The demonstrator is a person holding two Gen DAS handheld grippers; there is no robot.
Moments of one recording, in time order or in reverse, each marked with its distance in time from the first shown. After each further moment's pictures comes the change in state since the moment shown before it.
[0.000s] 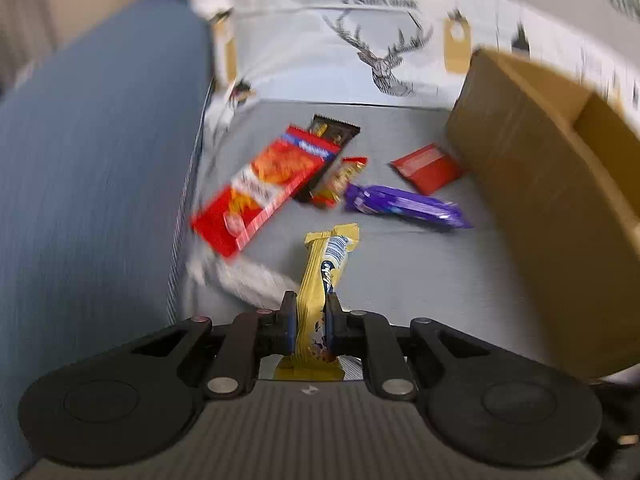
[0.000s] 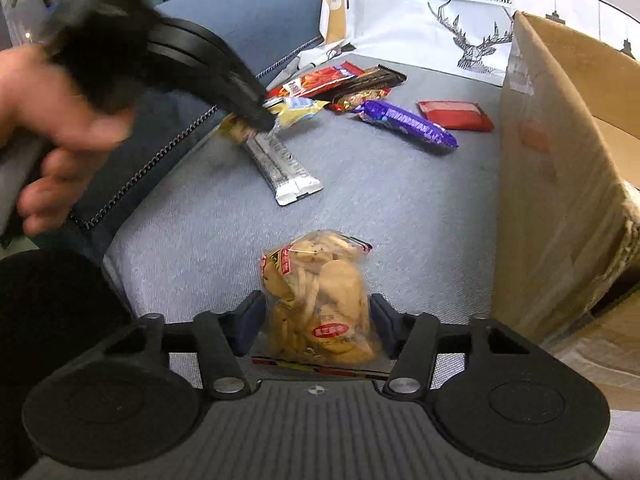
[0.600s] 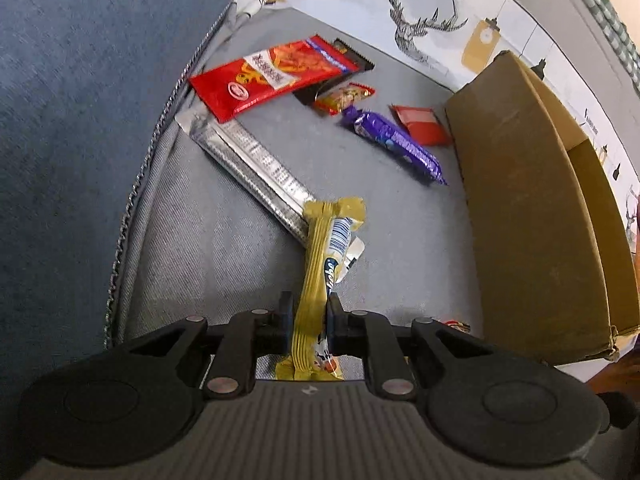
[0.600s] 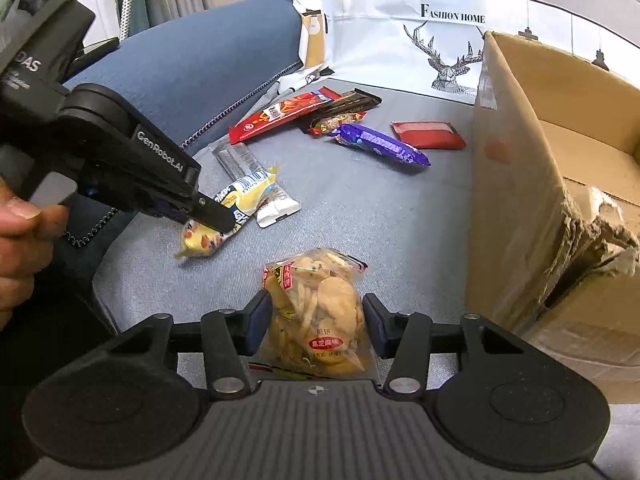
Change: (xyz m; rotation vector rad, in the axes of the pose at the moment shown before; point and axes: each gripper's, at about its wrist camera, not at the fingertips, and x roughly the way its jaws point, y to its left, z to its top) left arm 0.014 0.028 -0.035 -0.270 0.178 -0.192; right arm -0.014 -0.003 -0.004 0.019 -0.067 -0.056
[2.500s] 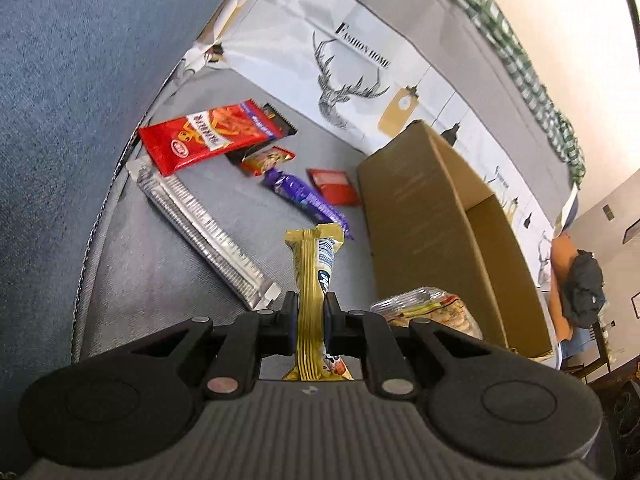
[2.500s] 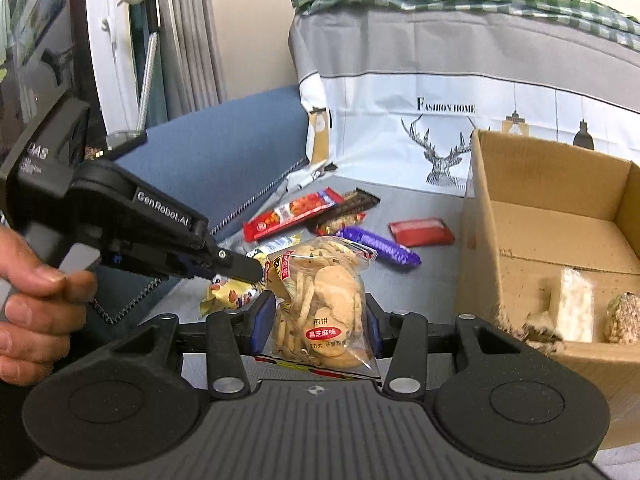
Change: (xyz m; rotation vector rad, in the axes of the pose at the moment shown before) left arm -0.039 0.007 -0.007 -0.027 -0.197 -0.293; right arm -0.044 -0.002 0.012 -0.007 -0.276 0.016
